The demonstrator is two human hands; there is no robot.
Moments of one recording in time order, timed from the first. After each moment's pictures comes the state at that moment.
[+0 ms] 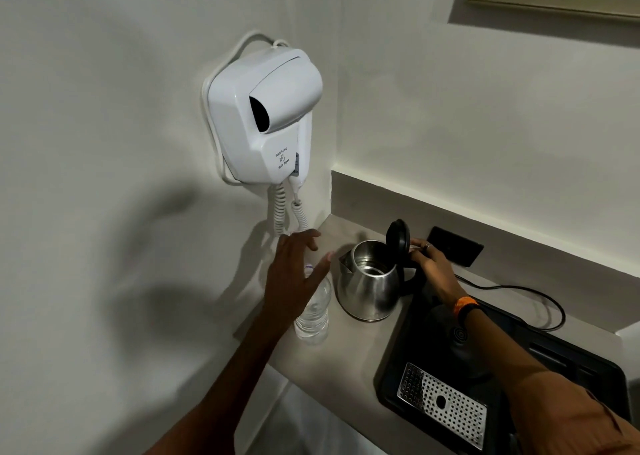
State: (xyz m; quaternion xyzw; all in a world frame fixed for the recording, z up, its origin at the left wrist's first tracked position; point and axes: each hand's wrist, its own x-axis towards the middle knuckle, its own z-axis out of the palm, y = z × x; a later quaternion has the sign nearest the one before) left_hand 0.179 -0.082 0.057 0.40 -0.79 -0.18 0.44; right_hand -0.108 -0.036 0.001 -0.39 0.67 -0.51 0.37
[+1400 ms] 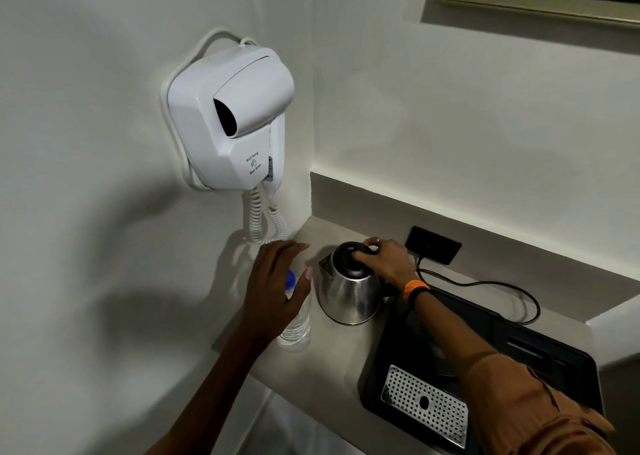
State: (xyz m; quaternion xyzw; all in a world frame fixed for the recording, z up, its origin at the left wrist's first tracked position) left_hand 0.181 -0.079 0.053 0.33 -0.82 -0.13 0.45; right_hand -0.087 -0.086 -0.002 -0.46 0.82 -0.24 0.25
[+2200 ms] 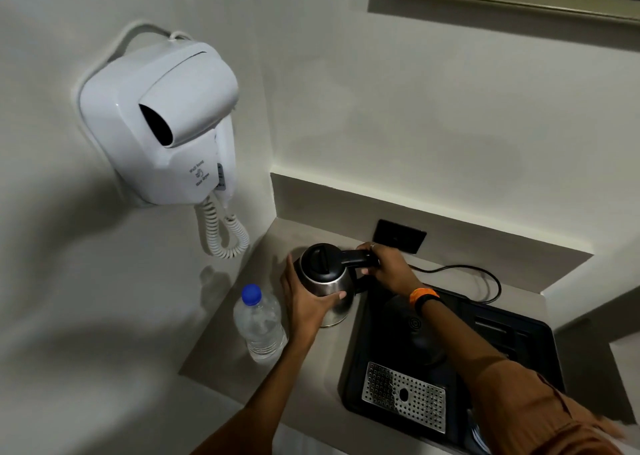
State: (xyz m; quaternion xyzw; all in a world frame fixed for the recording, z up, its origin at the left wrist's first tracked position) left_hand 0.065 -0.079 -0.050 0.53 -0.63 -0.46 0.33; right_hand -0.131 -0.030 0.004 -0.56 0.75 -0.27 0.21
